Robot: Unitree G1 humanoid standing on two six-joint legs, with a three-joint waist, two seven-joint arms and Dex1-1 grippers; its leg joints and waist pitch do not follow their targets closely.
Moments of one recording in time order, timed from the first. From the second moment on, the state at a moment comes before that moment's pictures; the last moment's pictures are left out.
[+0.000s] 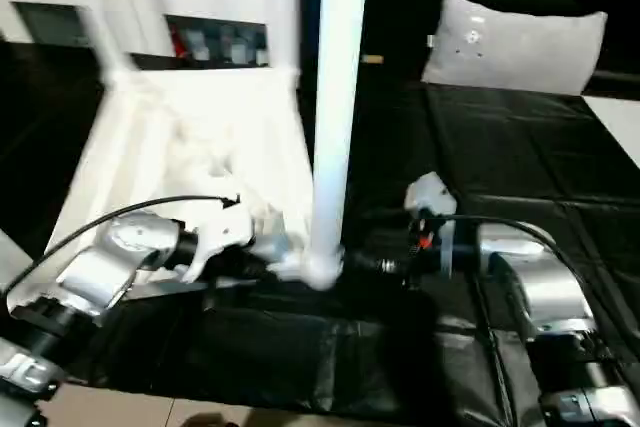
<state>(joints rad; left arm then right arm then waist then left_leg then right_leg) -0.52 0.43 -0.41 0.33 0.02 0.20 -1.27 -0.39 -0.54 0.12 0.25 0.32 0.30 1.32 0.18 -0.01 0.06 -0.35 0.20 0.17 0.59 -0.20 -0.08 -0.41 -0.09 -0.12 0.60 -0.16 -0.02</state>
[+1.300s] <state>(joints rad) -0.56 0.13 -0.31 0.35 0.10 0.56 -0.73 -0.41 -0.16 -0.04 0.26 0.24 0.47 0.50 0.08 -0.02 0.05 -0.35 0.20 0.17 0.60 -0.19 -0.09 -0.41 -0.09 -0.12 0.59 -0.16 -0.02</state>
